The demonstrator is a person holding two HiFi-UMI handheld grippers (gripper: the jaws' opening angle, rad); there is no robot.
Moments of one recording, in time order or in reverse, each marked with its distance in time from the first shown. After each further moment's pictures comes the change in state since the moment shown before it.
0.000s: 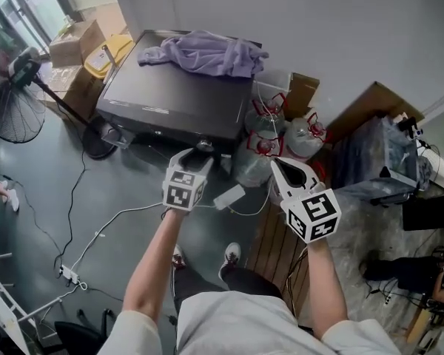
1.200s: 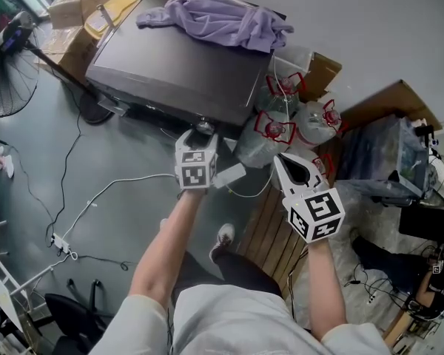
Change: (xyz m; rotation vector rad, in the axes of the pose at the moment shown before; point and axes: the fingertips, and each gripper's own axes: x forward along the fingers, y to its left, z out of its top) left arm 0.084 0.037 -0.050 -0.288 0.000 0.237; right arm 0.056 -0.020 -0.065 0.045 0.115 0.085
